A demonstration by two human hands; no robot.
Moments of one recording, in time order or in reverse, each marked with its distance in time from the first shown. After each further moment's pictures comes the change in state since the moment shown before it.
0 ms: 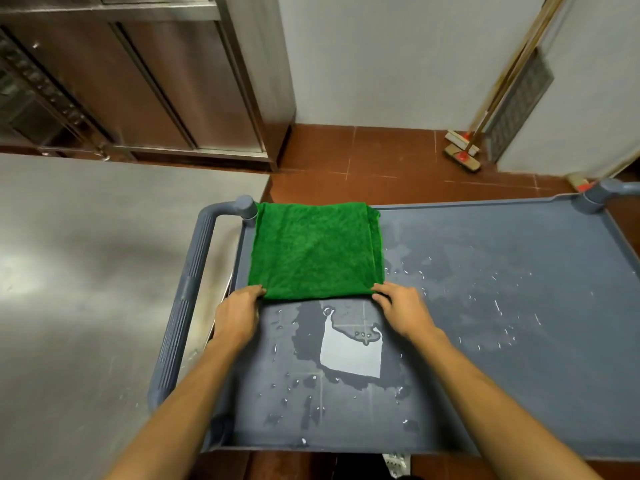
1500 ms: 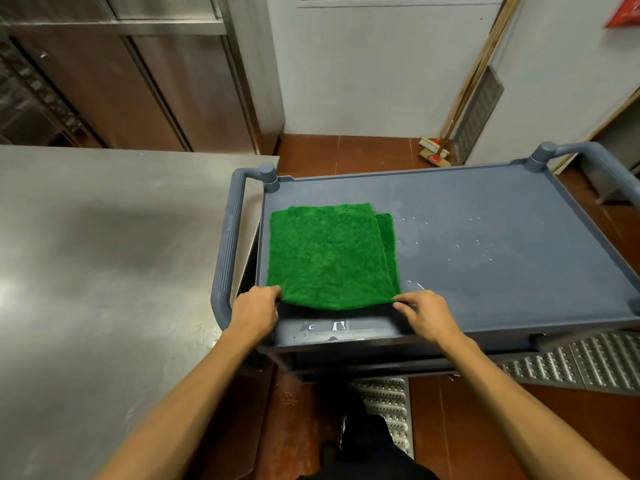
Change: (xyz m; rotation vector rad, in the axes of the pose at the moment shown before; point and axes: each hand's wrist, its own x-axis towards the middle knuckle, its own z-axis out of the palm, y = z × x) left_hand -0.154 -0.035 -0.016 0.163 -0.062 0.183; right_hand -0.197 -0.033 0.029 -0.137 0.069 0.098
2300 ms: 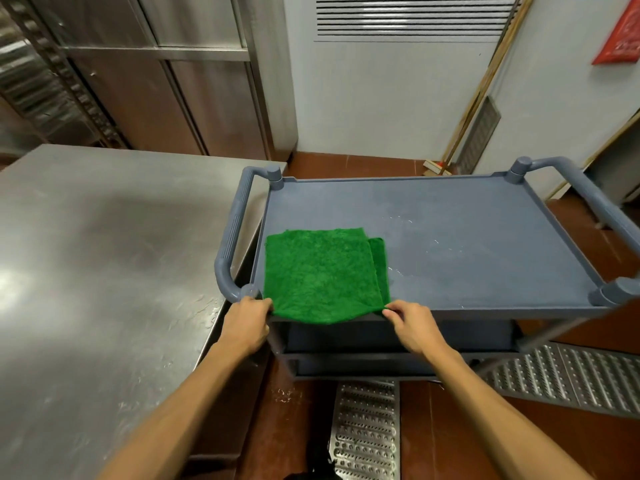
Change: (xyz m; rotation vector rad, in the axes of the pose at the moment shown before) left_hand -0.111 0.033 0.003 0.022 0.010 -0.064; right_hand -0.098 -0.002 -0.019 0.122 -0.005 0.025
